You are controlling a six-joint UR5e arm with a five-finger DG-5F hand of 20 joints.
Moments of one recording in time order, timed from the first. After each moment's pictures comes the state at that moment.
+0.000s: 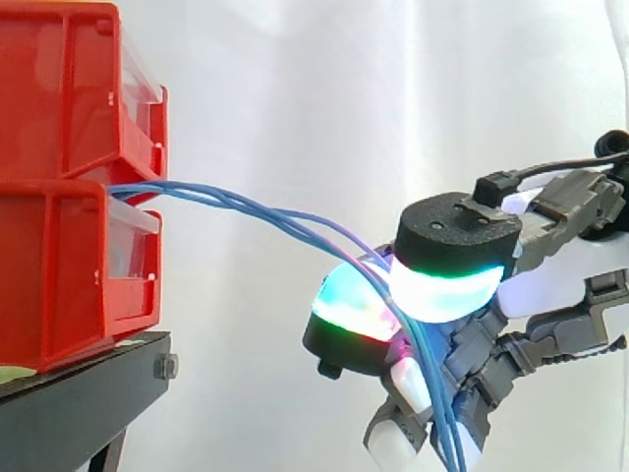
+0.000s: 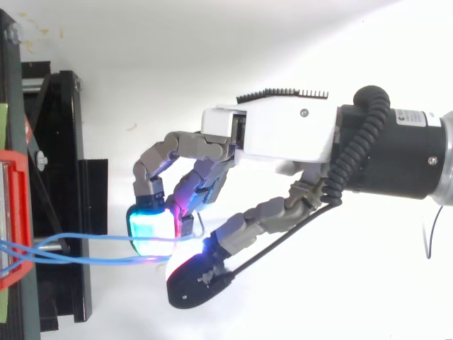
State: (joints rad) arm 0.15 -2.28 -1.06 -3.20 -1.30 -0.12
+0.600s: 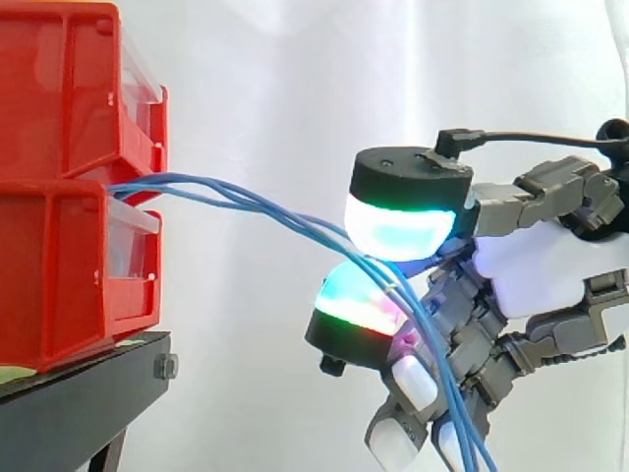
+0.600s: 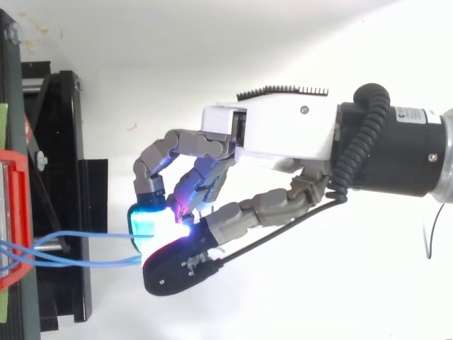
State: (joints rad) arm 0.15 -2.28 -1.06 -3.20 -1.30 -0.11
